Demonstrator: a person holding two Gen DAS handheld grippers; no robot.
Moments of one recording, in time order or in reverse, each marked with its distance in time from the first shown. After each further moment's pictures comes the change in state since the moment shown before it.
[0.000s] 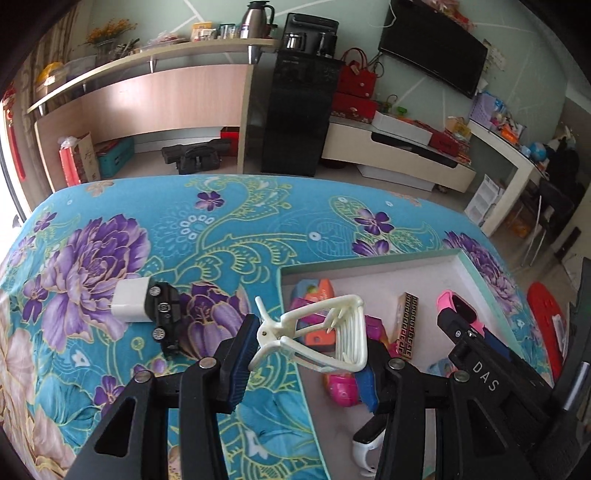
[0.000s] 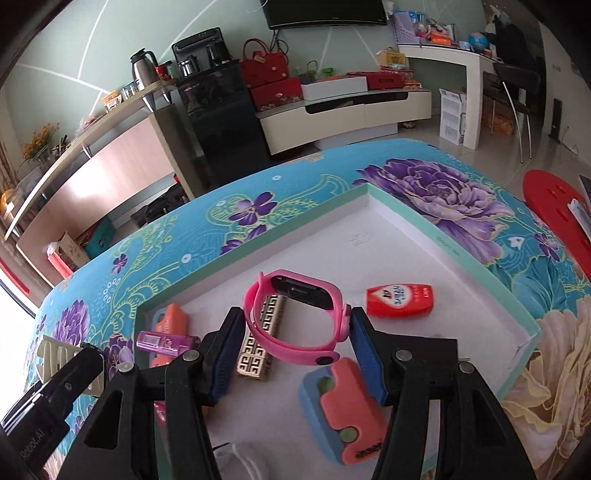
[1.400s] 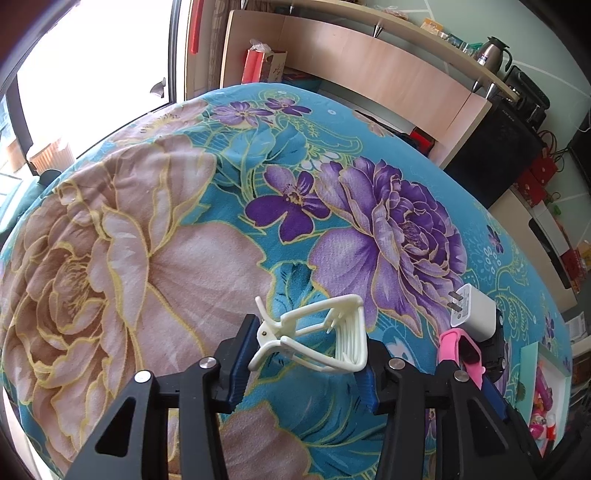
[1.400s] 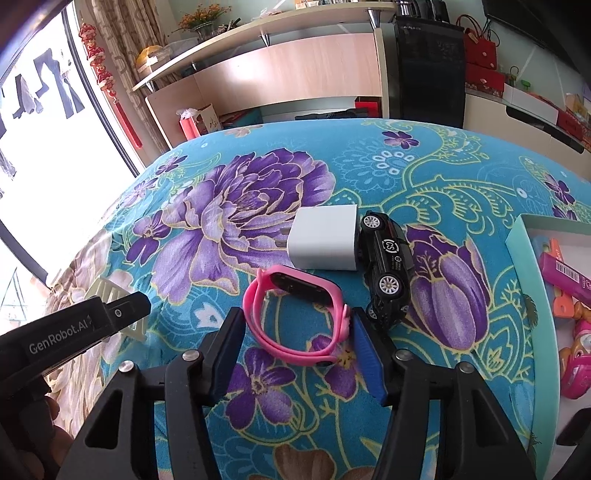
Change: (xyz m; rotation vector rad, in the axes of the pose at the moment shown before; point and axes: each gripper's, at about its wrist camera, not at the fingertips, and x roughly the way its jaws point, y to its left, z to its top) left arm -0.036 0.278 -0.066 -0.601 0.043 0.346; right arm 0.029 0.254 -0.122 -0.497 0.205 0.426
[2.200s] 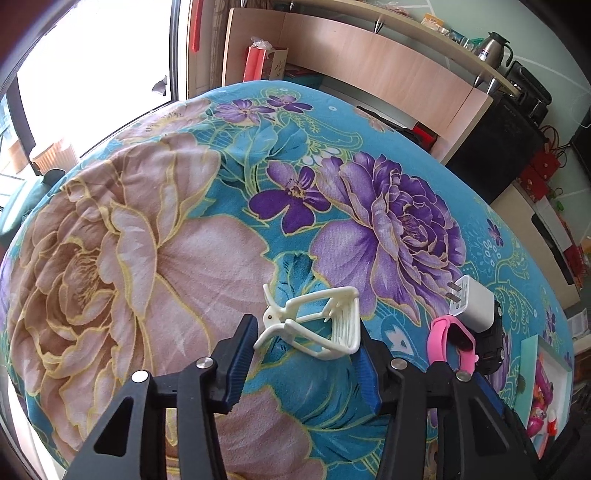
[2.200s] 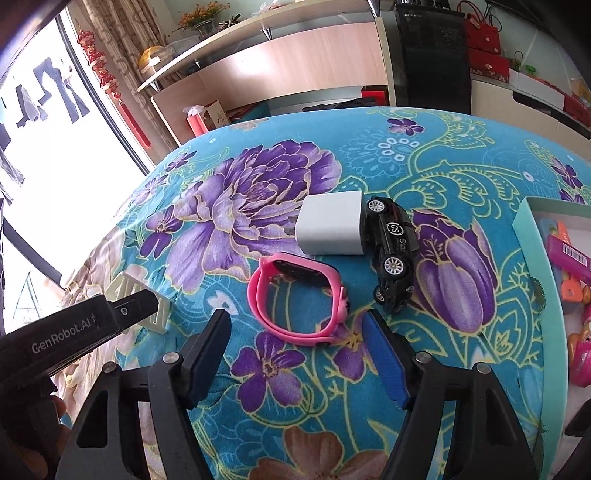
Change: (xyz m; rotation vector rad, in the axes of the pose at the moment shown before) left arm -0.002 -0.001 -0.004 0.002 0.031 0.017; right arm -0.001 -0.001 -0.005 0.024 0.037 0.049
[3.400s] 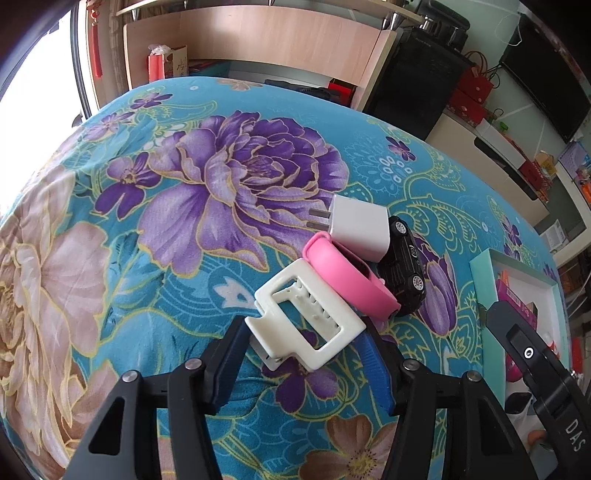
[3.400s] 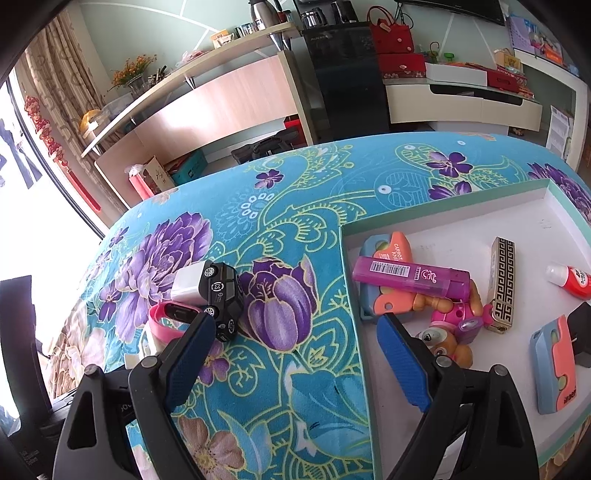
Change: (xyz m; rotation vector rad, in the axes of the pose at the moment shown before) left arm 0.009 -0.097 -0.032 0.282 0.074 -0.129; right arm -0.075 -0.097 0.007 0.209 -0.124 -0.140
